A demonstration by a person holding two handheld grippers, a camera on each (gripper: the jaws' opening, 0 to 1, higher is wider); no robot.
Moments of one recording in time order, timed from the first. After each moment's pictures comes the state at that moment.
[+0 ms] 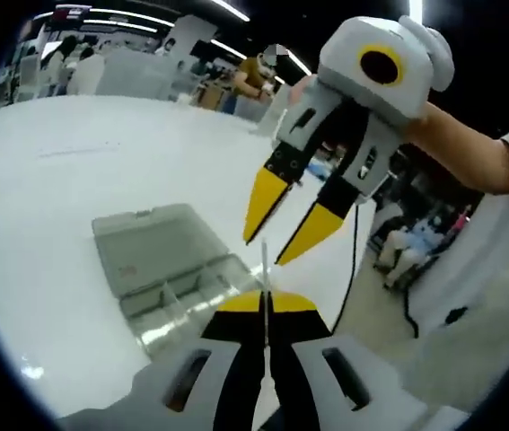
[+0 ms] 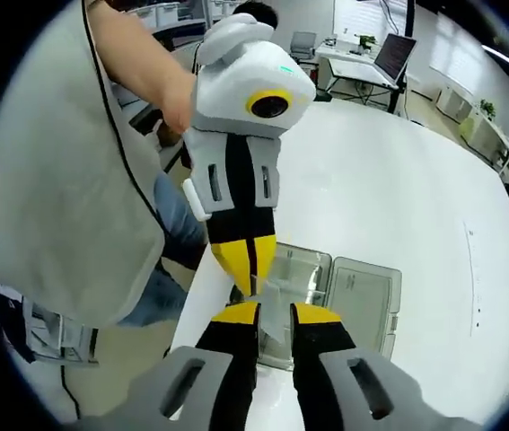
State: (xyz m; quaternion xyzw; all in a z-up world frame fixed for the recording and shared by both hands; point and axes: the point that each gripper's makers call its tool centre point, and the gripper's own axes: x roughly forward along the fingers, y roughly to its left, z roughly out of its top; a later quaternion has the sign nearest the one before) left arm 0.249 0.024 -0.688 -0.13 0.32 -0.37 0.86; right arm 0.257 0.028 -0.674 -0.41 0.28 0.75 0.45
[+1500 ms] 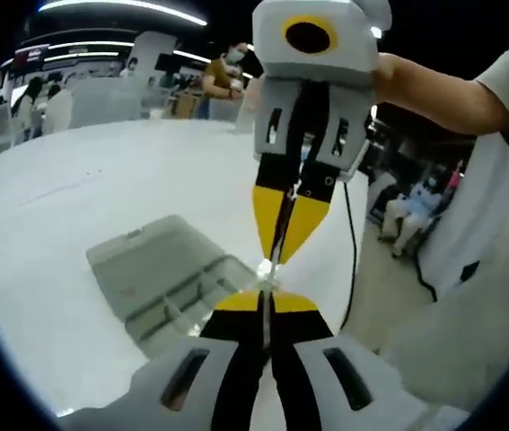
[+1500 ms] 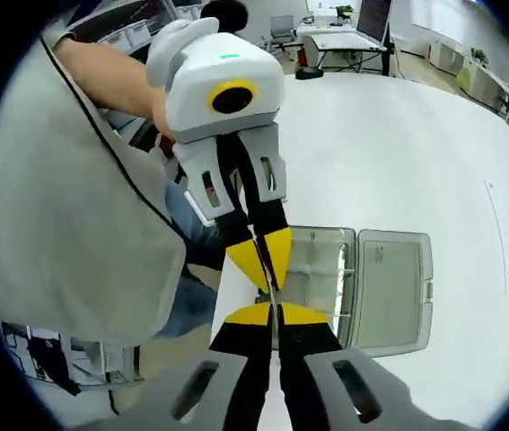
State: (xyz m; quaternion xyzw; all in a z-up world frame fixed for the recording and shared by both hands) left arm 0.247 0.018 -0.696 -0.05 0.29 -0.41 0.86; right arm 0.242 0.013 -0.683 -0.36 0.40 0.71 0.45
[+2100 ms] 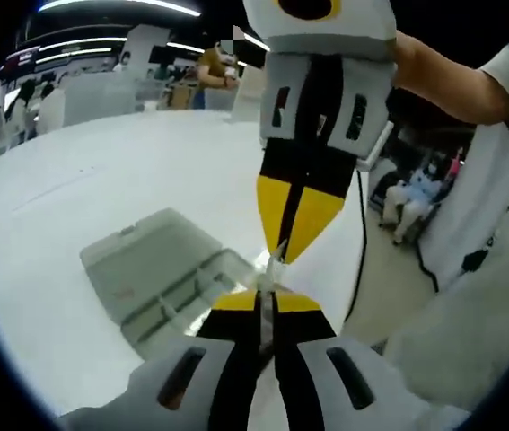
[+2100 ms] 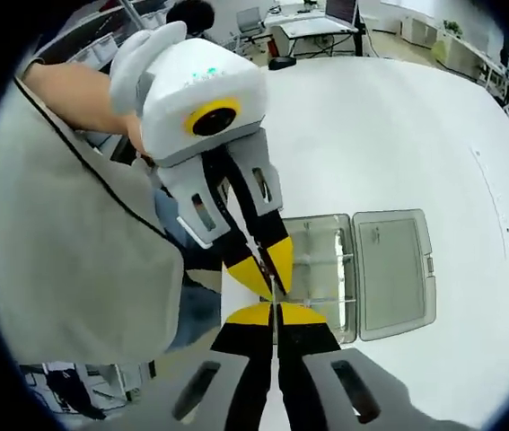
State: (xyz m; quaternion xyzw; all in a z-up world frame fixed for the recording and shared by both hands) left arm 0.249 0.009 -0.705 -0.02 0.31 -0.42 0.85; right arm 0.244 0.010 -0.685 -0.37 0.44 0.67 0.48
